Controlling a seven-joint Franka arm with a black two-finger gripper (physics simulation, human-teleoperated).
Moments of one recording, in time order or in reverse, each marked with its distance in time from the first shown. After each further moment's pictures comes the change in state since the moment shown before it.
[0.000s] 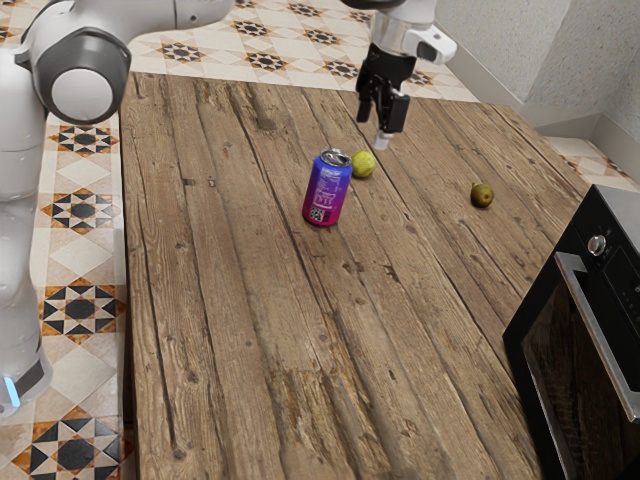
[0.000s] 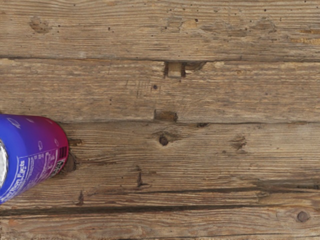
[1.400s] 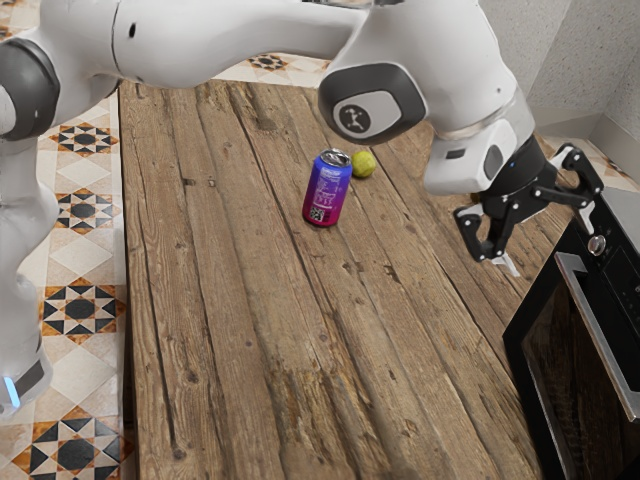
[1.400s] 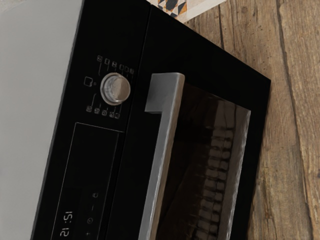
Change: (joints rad) arm -0.461 -0.028 -0.208 -0.141 0.241 0.879 0.996
